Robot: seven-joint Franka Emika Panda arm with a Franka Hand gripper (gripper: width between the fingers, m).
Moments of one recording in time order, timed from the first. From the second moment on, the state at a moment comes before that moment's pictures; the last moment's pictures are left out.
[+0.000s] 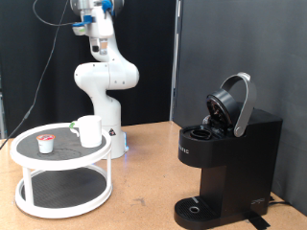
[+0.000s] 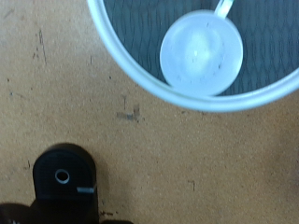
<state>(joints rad) -0.13 -0.77 -0.23 -2.37 -0.07 1.64 2.09</state>
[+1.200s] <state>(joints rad) -0.19 -0.68 -0.40 -2.39 -0.20 1.73 1.90</state>
